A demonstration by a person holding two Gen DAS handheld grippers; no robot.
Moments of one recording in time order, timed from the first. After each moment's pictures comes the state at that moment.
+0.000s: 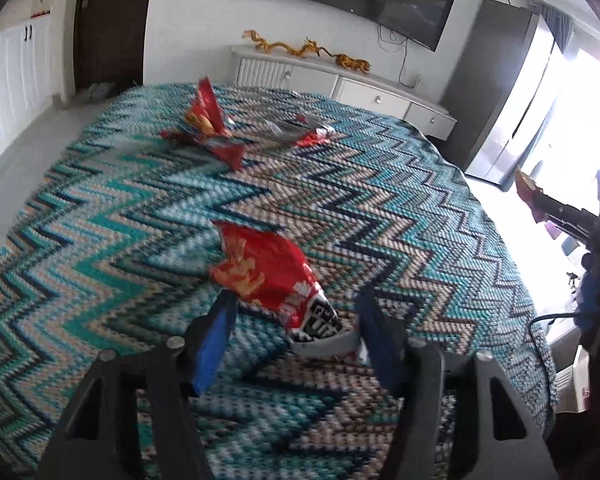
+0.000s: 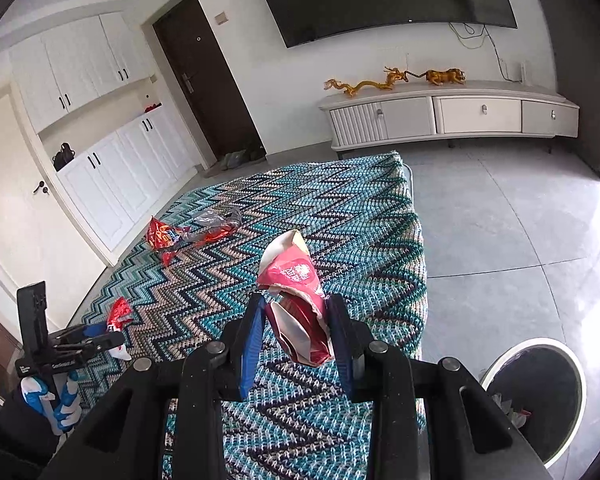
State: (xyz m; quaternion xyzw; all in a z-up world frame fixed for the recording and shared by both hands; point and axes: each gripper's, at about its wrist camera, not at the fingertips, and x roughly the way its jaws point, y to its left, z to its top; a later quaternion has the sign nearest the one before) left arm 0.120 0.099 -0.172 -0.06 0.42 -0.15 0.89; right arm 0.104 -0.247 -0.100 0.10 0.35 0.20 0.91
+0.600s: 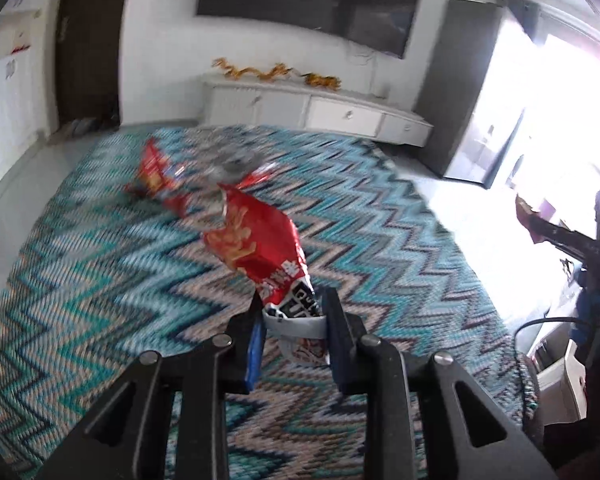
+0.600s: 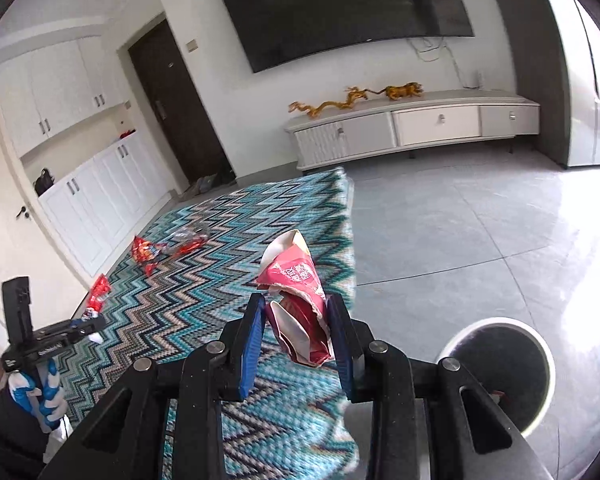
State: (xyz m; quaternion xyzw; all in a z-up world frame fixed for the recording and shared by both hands) left arm 0.099 0.051 -0.122 -0.03 0.37 -0.19 0.91; right arm 0.046 -0.306 -0.086 0.12 0.32 0.13 0.93
